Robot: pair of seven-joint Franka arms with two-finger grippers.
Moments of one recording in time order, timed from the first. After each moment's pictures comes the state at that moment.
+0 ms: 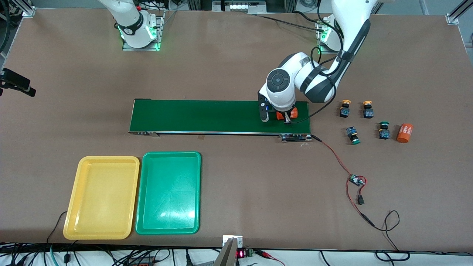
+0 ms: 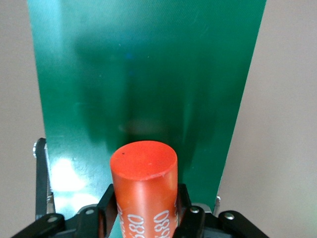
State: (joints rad) left arm -0.35 0.45 -0.30 -1.91 0.28 2.08 0.65; right arm -0.02 0.07 -0.11 -1.50 0.02 1.56 -0.12
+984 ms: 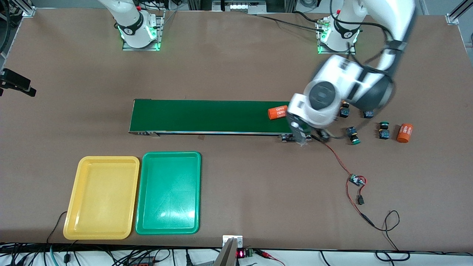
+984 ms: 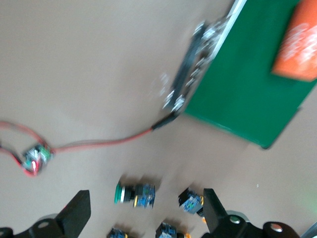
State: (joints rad) left arm -0.06 0.43 -0.27 -1.64 0.24 1.79 0.65; right arm -0.02 0.07 -0.11 -1.50 0.02 1.56 -0.12
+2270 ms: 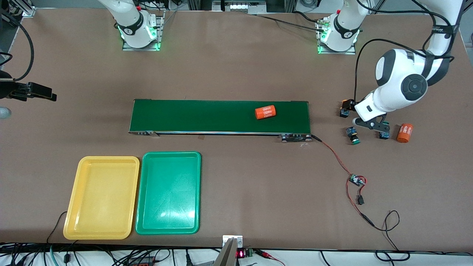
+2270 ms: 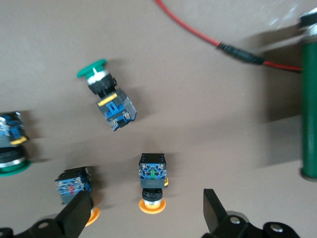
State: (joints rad) left arm 0.19 0.12 -0.24 -2.33 0.03 2.24 0.14; right arm -0.01 0.16 -0.11 -1.50 0.03 1.46 -0.12
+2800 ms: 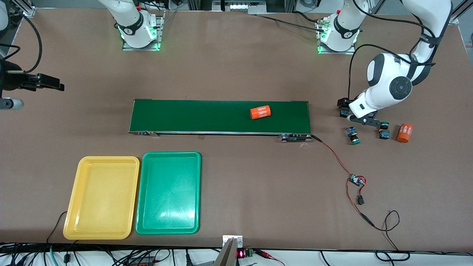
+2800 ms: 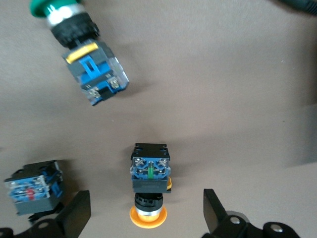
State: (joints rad) left arm 0.21 0.19 -0.24 -2.44 0.03 2.38 0.14; right arm -0.01 0.03 -0.11 -1.71 0.03 1.50 -0.12
